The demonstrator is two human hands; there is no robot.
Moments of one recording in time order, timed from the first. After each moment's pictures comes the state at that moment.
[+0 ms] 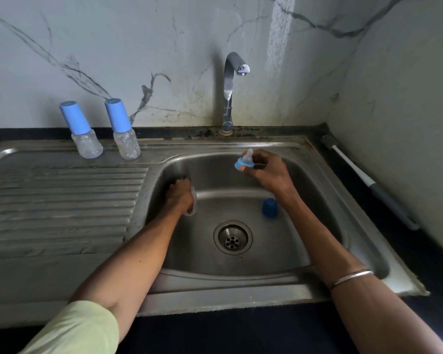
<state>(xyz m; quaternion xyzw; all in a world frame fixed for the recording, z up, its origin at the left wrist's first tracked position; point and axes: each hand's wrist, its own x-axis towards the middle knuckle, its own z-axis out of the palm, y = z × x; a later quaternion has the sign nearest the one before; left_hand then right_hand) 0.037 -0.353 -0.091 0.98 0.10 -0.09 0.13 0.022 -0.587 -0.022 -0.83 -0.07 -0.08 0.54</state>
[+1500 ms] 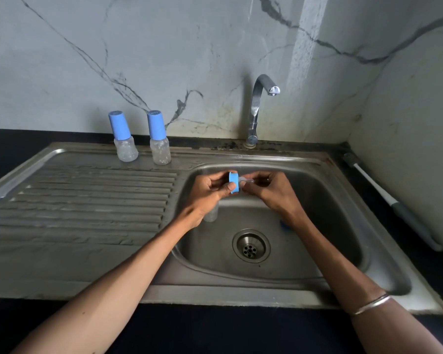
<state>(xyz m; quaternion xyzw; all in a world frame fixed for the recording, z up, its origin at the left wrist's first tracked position) -0.046 -0.363 -0.026 0.71 -0.04 0.06 0.70 -0.032 -0.548 0.003 -0.79 -0.17 0.00 0.59</state>
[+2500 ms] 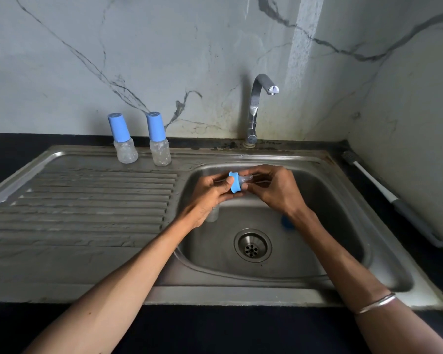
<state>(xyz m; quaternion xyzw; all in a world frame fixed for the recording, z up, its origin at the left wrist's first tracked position) -0.045 -0.366 -0.022 0.59 -0.05 -0.02 0.80 -0.032 -0.550 0.011 -0.83 -0.24 -0.08 0.49</state>
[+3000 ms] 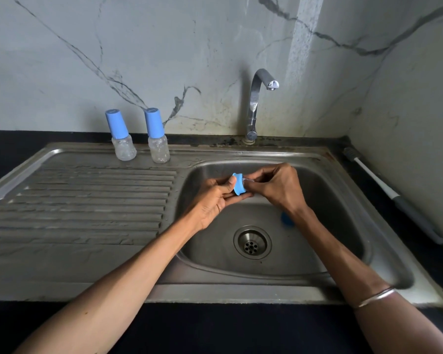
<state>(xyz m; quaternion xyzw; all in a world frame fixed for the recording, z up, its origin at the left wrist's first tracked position) -0.055 -0.378 -0.016 0.49 -0.01 -0.09 0.86 -0.031 -0.553 0.007 -0.83 -0.20 -0.09 0.51</state>
